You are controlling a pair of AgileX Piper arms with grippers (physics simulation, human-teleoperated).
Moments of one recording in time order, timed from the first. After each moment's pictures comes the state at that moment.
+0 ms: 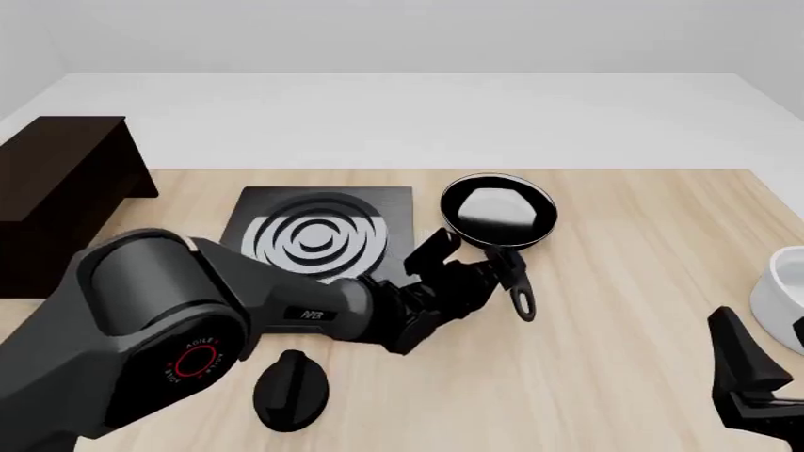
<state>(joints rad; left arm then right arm) -0.84 2.26 -1.31 -0.47 -1.11 -0.02 0.11 0.00 -0.10 0.08</state>
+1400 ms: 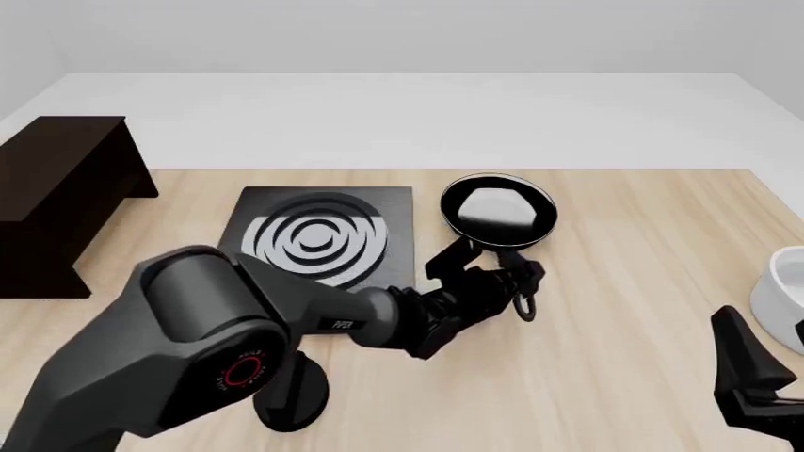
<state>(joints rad) -0.87 2.37 -1.44 -0.47 -1.07 -0.04 0.11 0.00 -0.10 0.10</state>
